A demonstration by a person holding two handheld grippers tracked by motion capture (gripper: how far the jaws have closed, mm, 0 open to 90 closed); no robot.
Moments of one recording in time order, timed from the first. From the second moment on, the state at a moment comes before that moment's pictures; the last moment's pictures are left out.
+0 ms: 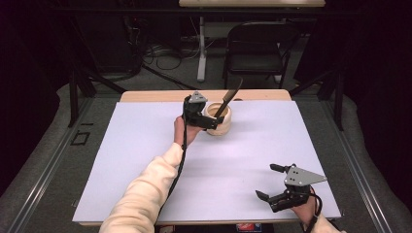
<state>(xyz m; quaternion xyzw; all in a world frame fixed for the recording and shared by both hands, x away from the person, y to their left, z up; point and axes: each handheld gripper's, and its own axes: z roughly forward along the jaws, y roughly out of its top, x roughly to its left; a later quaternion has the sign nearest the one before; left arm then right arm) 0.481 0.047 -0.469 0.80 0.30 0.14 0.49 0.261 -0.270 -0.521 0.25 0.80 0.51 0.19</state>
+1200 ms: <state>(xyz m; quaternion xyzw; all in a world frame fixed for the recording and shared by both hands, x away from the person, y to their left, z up) 0.420 0.124 -0.485 0.79 0.33 0.18 0.48 0.261 -0.270 -0.522 0.26 0.80 0.51 0.19</state>
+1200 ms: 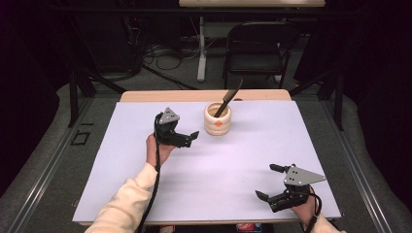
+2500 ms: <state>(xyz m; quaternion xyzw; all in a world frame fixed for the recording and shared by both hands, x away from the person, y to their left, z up) 0.350 0.170 -0.497 0.79 0.34 0.20 0.46 0.260 -0.271 -0.522 0.26 0.80 0.51 0.19</state>
